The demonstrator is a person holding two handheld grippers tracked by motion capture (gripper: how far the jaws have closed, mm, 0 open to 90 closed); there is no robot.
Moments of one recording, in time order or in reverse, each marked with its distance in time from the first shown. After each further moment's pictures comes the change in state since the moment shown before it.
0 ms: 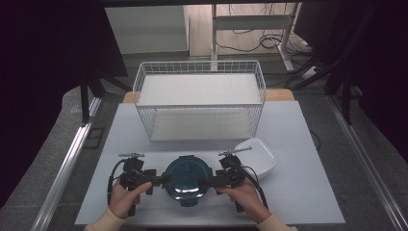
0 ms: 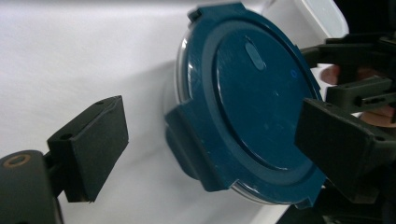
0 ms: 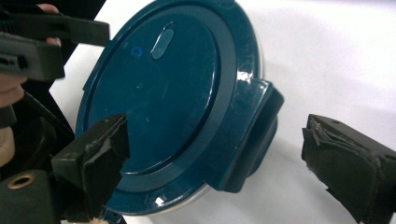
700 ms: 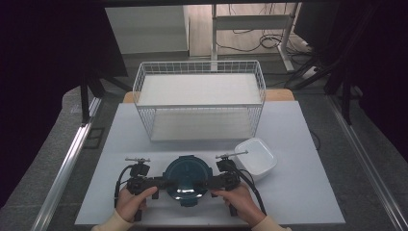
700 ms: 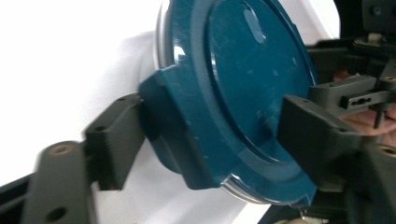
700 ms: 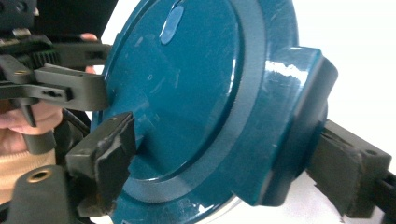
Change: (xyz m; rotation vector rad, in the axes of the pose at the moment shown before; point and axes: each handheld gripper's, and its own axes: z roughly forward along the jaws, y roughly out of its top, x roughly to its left) left arm 0.002 -0.012 0.017 0.026 -0.065 -0.082; right arm -0.002 -0.008 0.016 0.022 0.091 0.118
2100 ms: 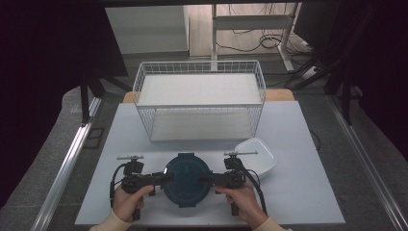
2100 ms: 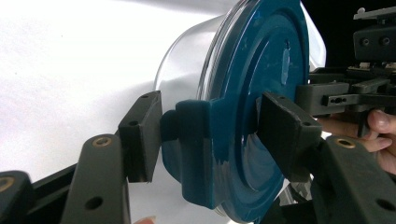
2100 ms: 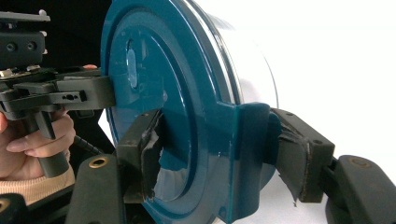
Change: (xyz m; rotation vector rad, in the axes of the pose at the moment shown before) left arm -0.014 0.004 -0.020 -0.096 0.020 -0.010; right arm 0.000 0.000 -0.019 -0.105 0.041 0.060
